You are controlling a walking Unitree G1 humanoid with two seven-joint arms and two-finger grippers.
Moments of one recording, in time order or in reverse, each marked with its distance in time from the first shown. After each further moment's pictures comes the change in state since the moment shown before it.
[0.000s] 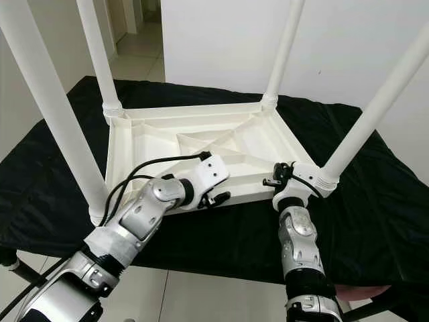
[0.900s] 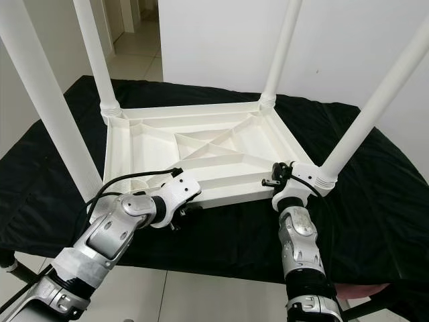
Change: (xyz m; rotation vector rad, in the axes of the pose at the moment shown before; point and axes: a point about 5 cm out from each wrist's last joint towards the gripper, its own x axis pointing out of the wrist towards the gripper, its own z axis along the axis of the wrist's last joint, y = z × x) left arm -0.022 -0.006 -0.036 -0.075 0.111 -0.048; right arm 0.000 -0.001 0.000 -0.007 0.000 0.017
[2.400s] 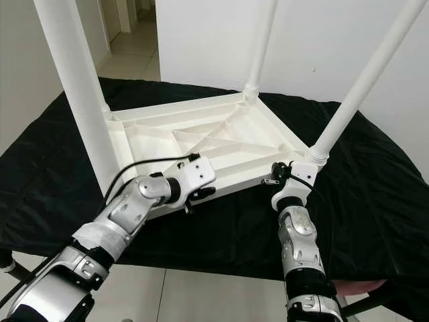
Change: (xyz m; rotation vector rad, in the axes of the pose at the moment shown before) left arm 0.016 0.017 0.039 0.140 -0.201 0.012; right arm 0.001 0.002 0.000 -0.002 0.006 0.011
